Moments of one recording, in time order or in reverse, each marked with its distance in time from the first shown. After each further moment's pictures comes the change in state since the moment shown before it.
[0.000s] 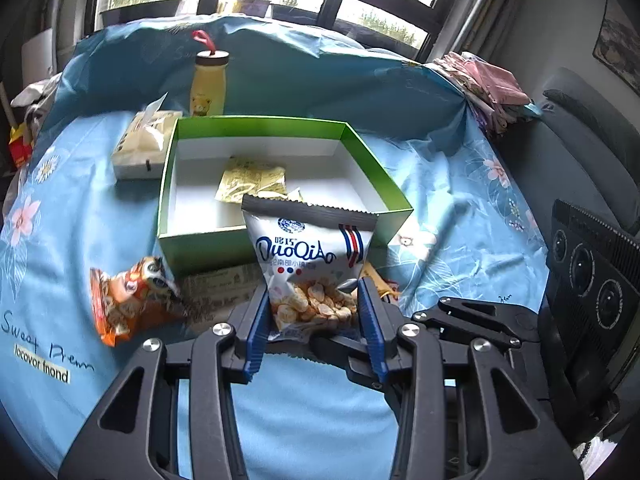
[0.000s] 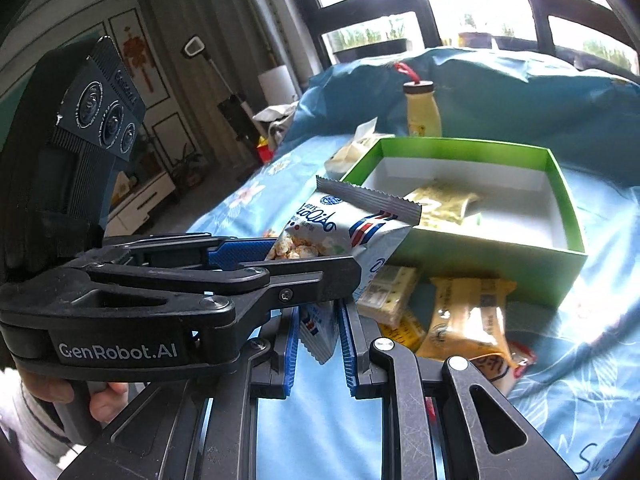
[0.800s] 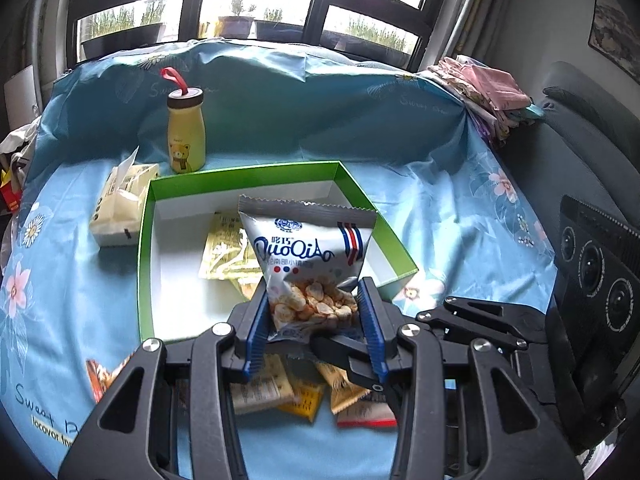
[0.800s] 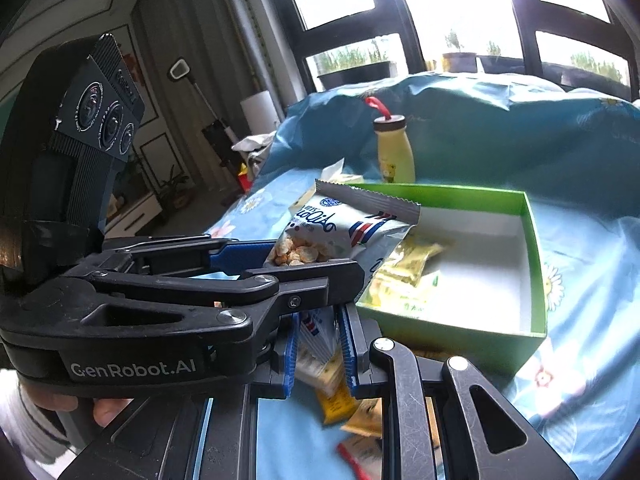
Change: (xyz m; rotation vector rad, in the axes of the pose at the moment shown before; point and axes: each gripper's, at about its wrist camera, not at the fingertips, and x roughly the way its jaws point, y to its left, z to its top) left arm 0.032 -0.009 0.061 0.068 -0.038 0.013; right arm 0.001 -0.042 0.044 -0.002 -0.075 -0.038
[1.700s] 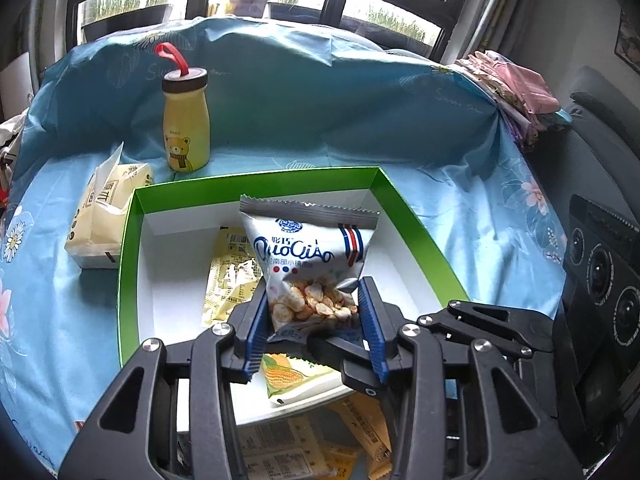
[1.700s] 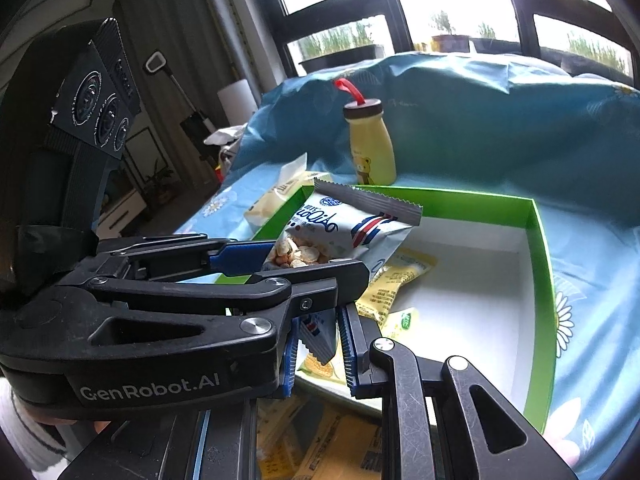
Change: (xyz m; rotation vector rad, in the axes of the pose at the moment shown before) left arm 0.069 0.031 0.030 -0.037 0.047 0.027; right arm 0.063 -0.045 0.027 0.024 0.064 -0.024
